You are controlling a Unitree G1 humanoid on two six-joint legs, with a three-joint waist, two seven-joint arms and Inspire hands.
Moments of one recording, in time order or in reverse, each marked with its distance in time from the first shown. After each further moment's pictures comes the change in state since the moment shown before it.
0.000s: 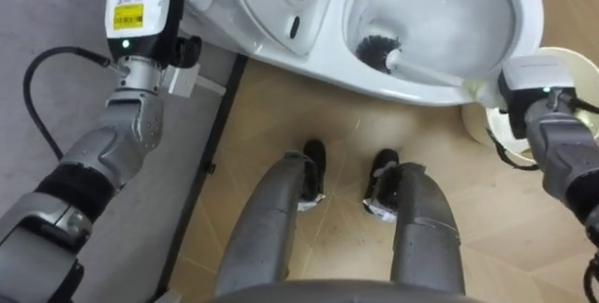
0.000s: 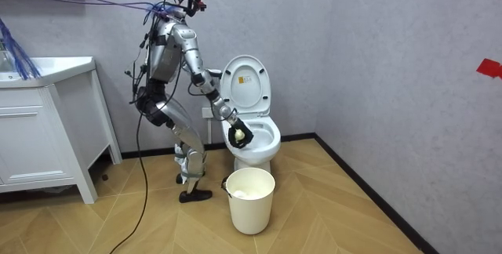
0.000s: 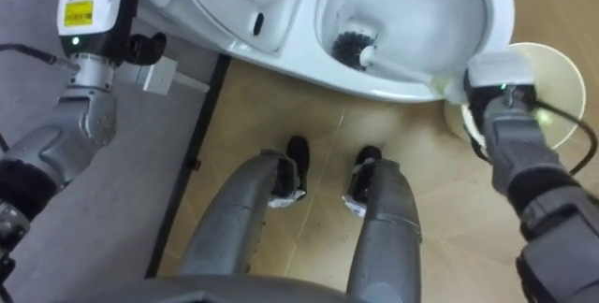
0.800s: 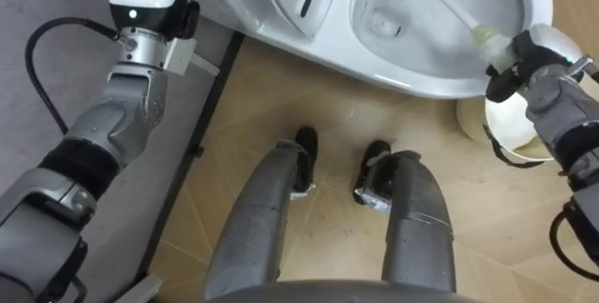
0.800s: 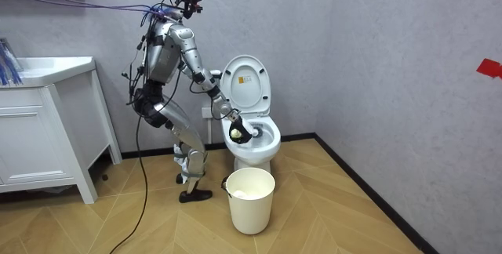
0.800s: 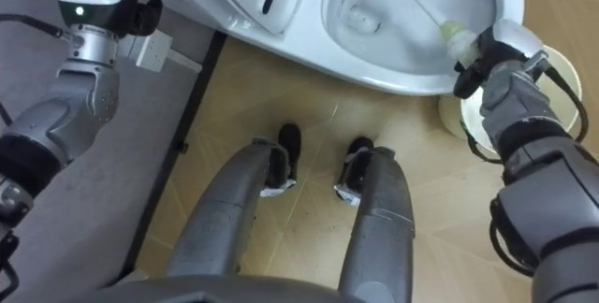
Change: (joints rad) left arm -0.057 -0.011 0.010 0.010 0.156 0.084 0.034; right arm -0.100 0.112 -0.157 0.151 0.374 -0.054 0.018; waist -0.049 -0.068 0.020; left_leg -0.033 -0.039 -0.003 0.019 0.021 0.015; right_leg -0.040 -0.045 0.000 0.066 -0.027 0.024
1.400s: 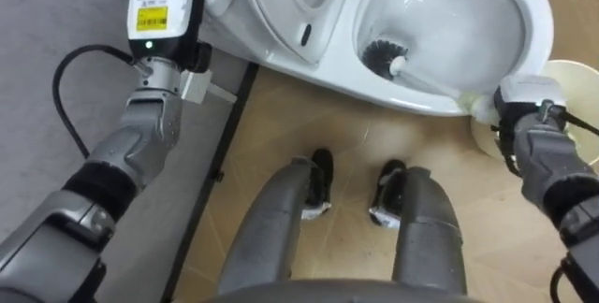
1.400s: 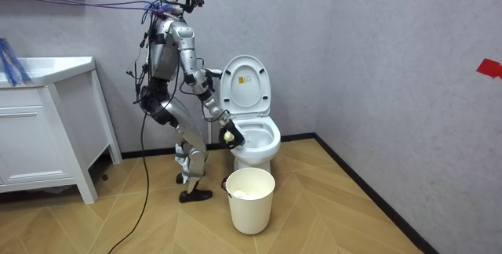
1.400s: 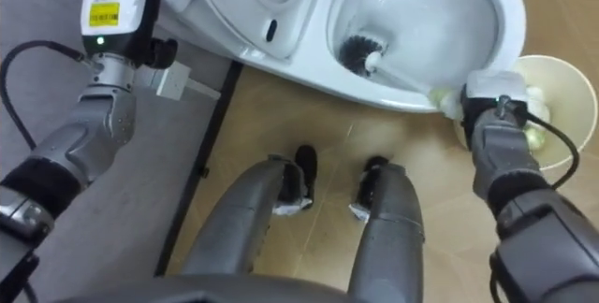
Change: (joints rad) left arm 0.174 -0.078 0.066 -0.003 -0.081 0.013 -0.097; right arm 0.312 0.022 -0.004 -0.225 -0.478 0.112 0.005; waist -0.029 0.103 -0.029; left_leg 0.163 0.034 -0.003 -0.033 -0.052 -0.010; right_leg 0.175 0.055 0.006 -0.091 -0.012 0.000
